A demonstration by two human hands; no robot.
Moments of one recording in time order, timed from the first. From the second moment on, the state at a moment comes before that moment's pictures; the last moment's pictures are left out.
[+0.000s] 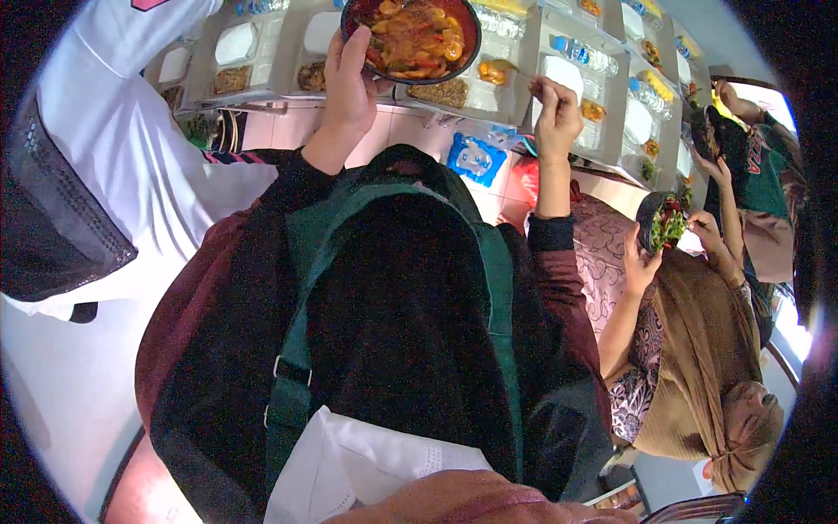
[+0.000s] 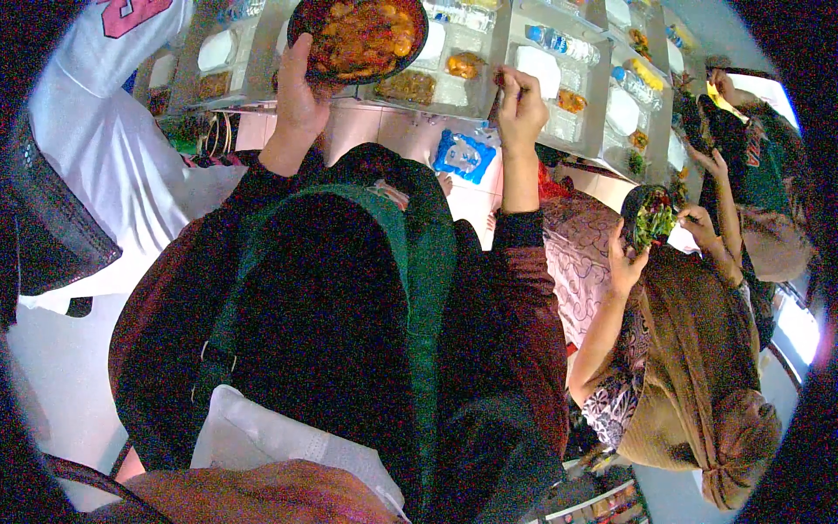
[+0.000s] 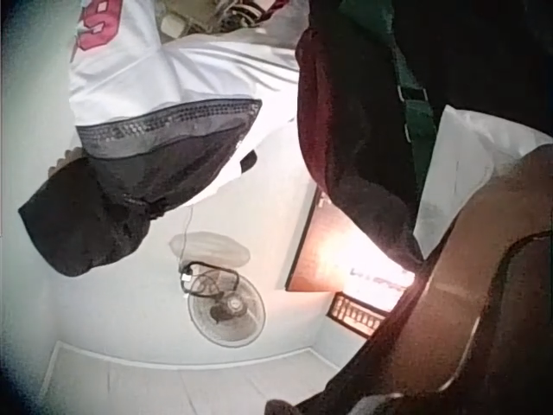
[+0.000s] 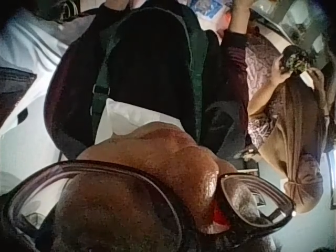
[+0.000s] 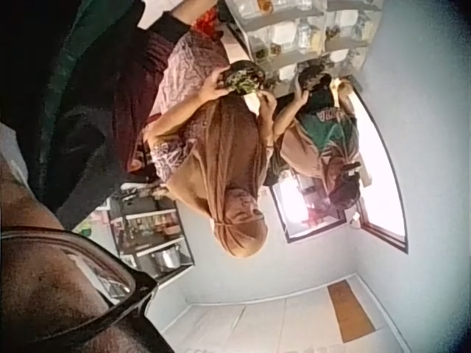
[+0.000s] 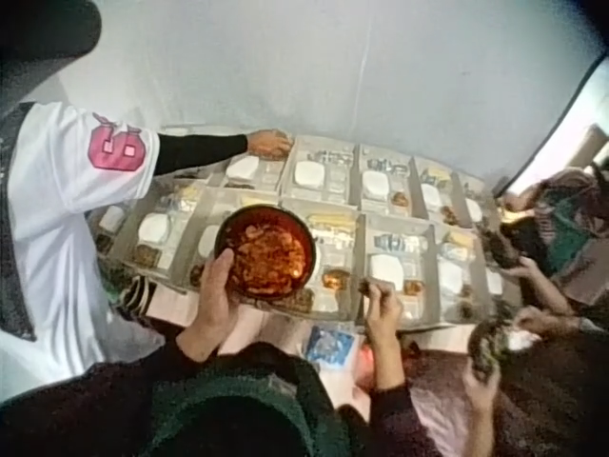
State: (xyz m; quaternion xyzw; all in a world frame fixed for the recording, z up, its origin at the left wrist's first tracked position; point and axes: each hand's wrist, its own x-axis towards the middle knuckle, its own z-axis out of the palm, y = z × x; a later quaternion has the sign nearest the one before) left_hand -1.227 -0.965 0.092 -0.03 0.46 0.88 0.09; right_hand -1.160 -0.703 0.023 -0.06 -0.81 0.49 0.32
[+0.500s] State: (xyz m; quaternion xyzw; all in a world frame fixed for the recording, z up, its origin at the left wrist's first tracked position) left_hand -1.222 -0.952 0.101 -0.02 0.52 0.84 0.13; right_hand -1.155 -0.710 0.144 -0.11 -0.60 0.64 0.46
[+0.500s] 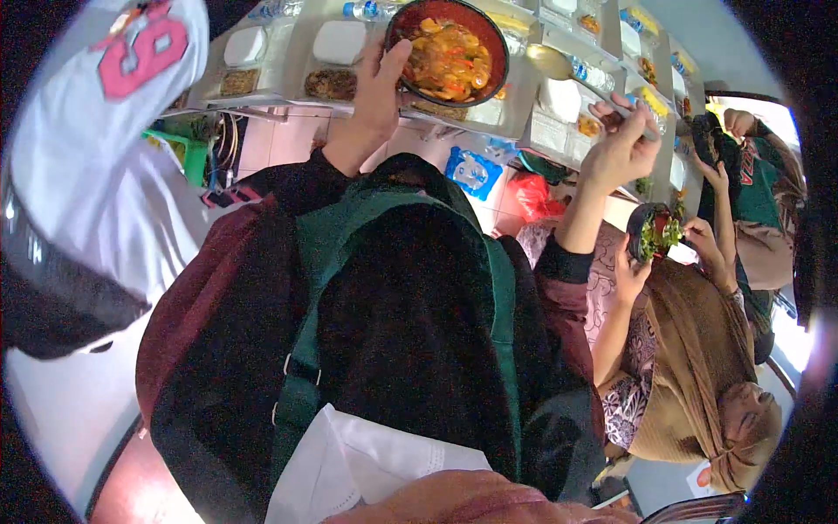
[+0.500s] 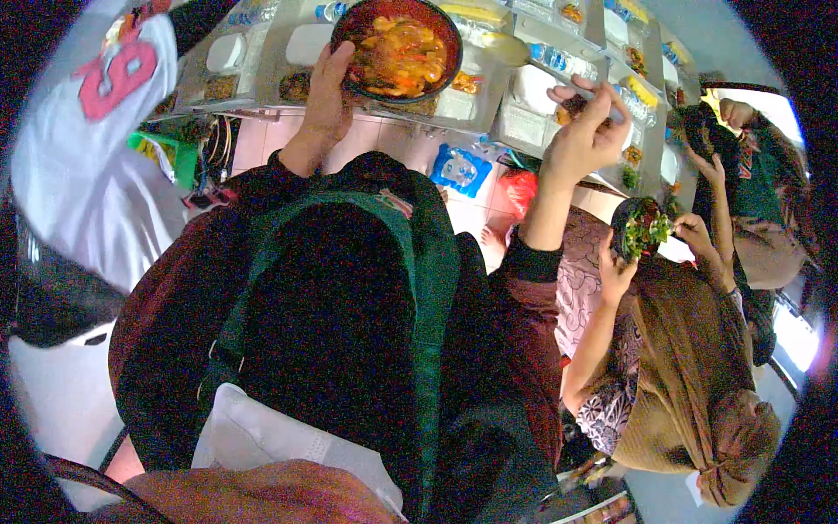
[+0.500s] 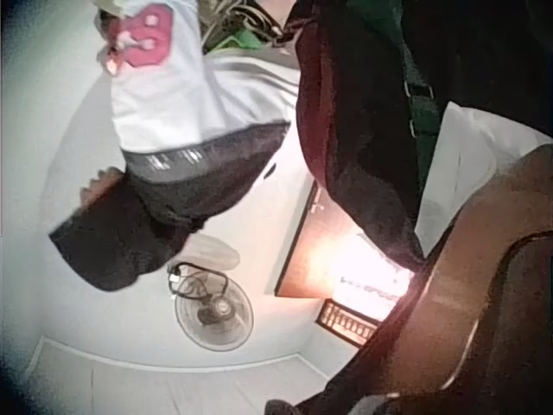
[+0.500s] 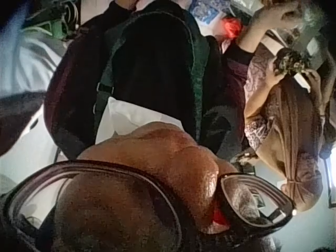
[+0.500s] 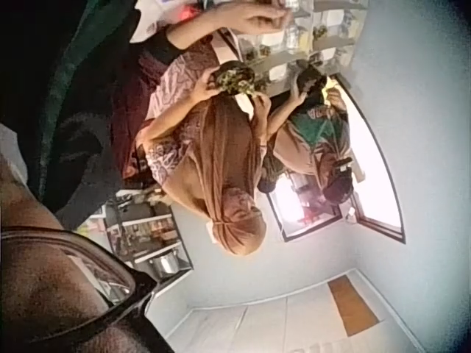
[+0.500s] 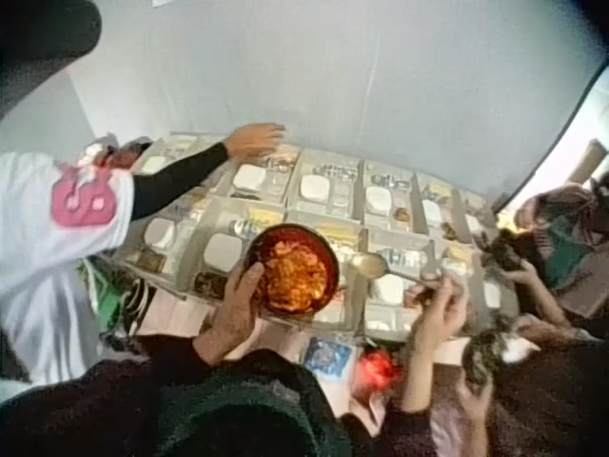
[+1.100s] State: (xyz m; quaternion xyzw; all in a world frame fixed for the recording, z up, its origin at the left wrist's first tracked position) left_hand -1.199 -0.916 0.112 0.03 0.43 0.88 0.20; right_hand -1.150 -0.731 0.191 -0.07 -0.69 0.63 0.34
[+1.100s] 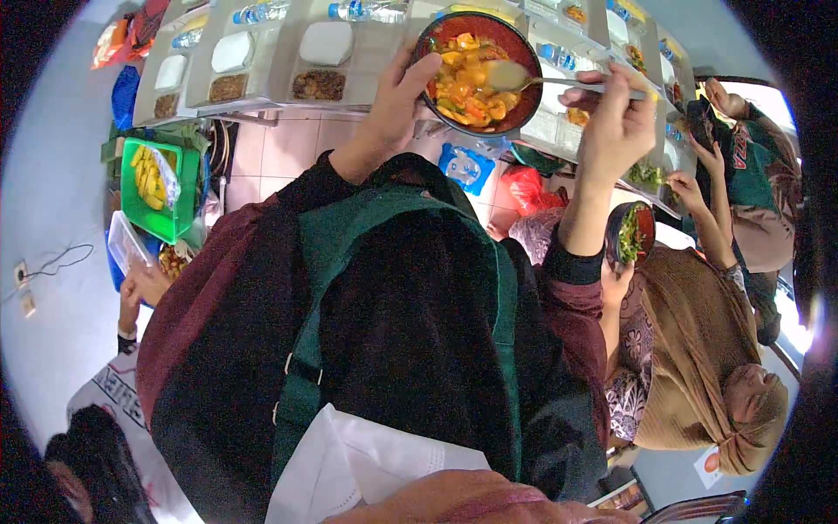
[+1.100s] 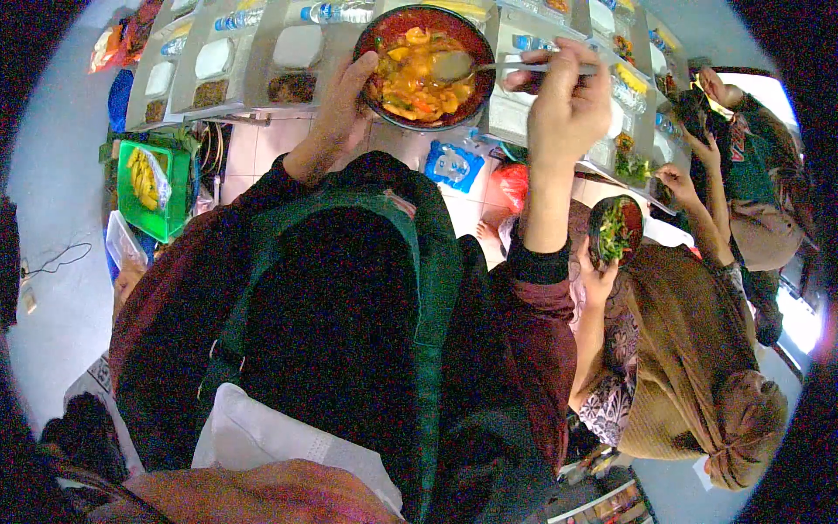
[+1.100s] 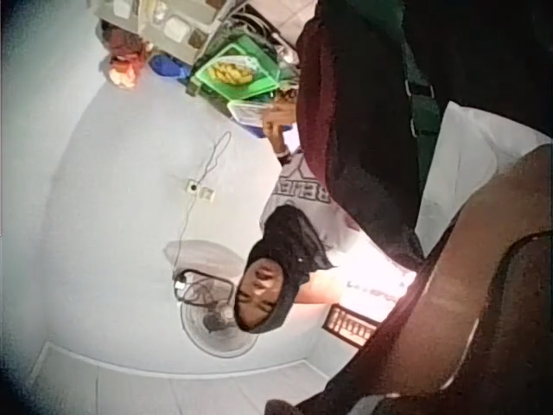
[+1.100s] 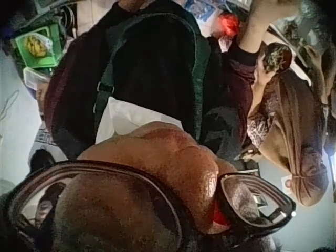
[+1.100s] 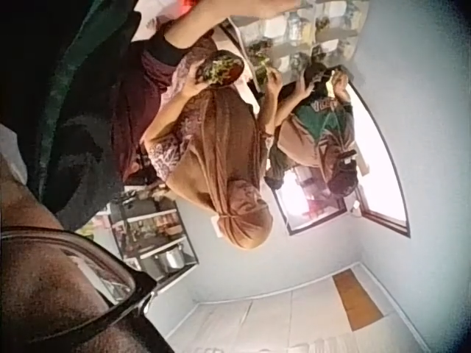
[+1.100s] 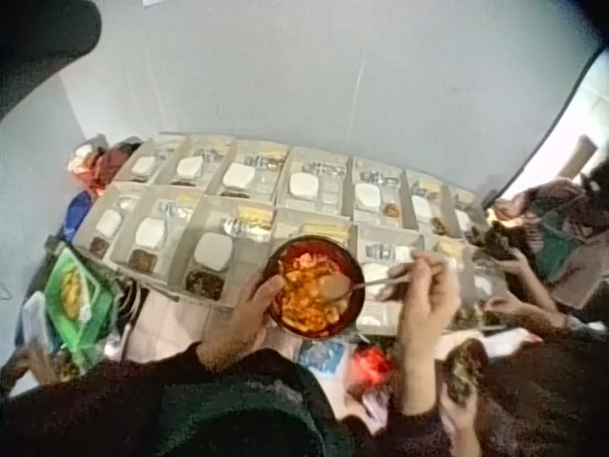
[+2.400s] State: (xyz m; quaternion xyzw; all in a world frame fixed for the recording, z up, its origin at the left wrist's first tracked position) left_hand -1.198 -0.908 0.107 0.06 0.45 0.84 0.30; right_hand -1.149 -0.723 0.175 -0.01 -0.72 0.59 0.37
